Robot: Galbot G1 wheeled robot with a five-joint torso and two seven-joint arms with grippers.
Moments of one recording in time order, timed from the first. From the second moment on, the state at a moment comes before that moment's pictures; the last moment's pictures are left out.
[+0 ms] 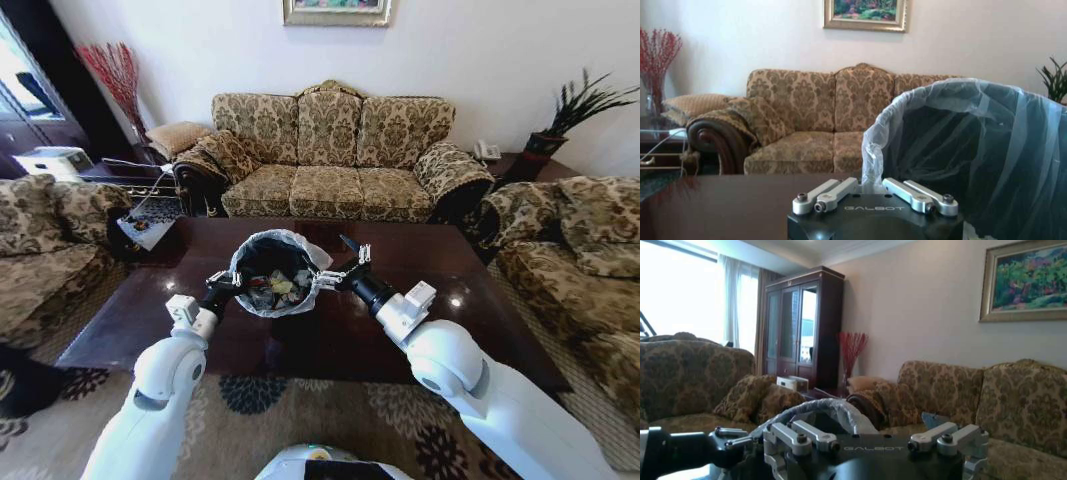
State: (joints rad) left arm 1.33 -1.22 -0.66 -2.28 -0.41 0.45 -0.02; right arm -0.81 0.85 -0.08 2.37 0.66 -0.35 0.25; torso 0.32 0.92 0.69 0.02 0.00
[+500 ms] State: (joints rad) left arm 1.34 -1.23 -0.66 -2.30 -0.41 0.45 -0.02; right arm -0.82 0.84 -0.08 2.39 0.66 -0.35 0.24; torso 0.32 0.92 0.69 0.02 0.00
